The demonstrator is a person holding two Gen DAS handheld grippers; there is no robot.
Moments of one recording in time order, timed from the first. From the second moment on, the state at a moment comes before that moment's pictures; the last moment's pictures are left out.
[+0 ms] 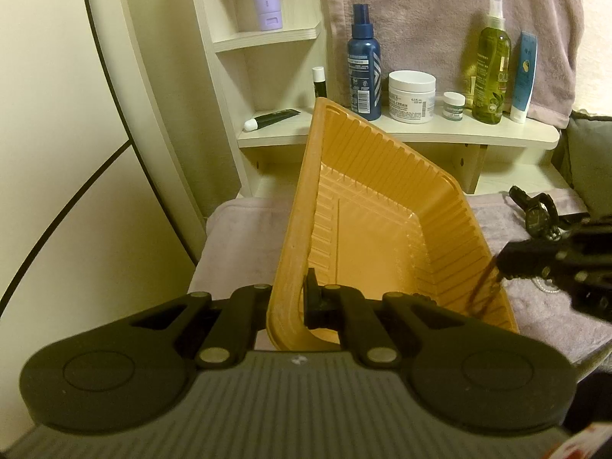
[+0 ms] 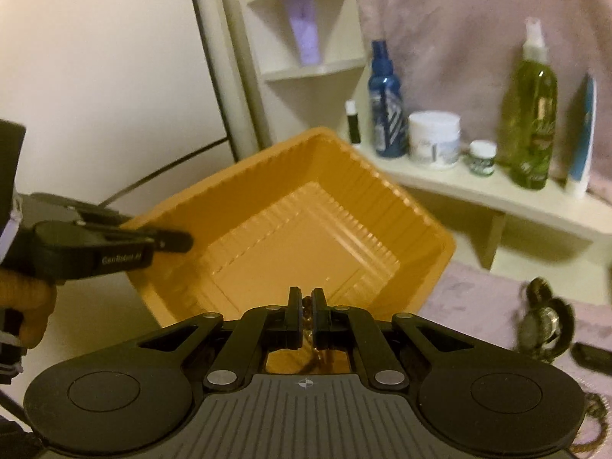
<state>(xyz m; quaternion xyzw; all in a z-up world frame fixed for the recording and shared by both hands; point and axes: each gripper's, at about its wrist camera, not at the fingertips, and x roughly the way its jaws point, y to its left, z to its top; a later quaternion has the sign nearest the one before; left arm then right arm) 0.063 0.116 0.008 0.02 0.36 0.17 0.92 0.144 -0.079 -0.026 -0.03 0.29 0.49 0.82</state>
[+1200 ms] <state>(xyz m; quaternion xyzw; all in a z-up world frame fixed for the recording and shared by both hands) 0.062 0.116 0.005 0.02 0.36 0.17 0.92 0.150 -0.241 -0.090 0.03 0.37 0.21 0.91</state>
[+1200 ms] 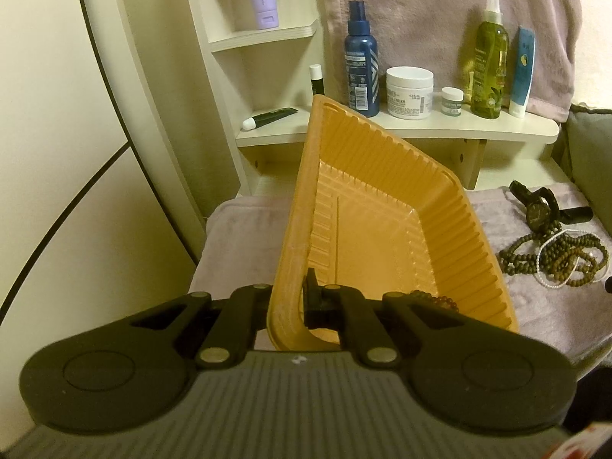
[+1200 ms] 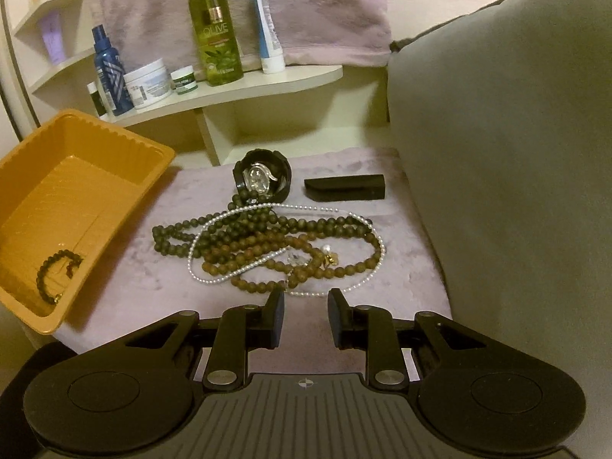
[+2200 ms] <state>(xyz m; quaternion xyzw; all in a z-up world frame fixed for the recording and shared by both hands) 0.066 0.117 0.001 0.02 0.37 0.17 0.91 0.160 -0.199 -0.113 -0.15 0.34 0.25 0.89</state>
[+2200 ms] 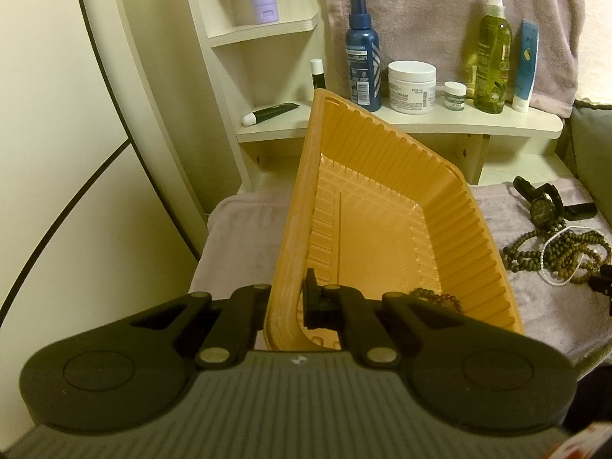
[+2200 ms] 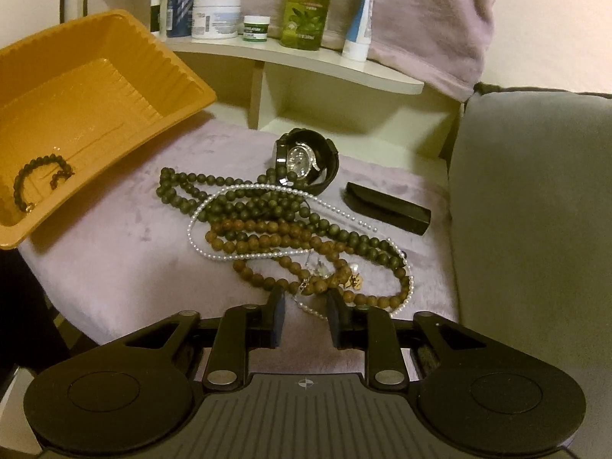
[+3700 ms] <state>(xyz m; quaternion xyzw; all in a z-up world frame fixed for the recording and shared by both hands) 0.063 0.115 0.001 0.02 0.37 0.17 0.91 0.175 -0.251 -0.100 0.05 0.36 0.12 0.92</state>
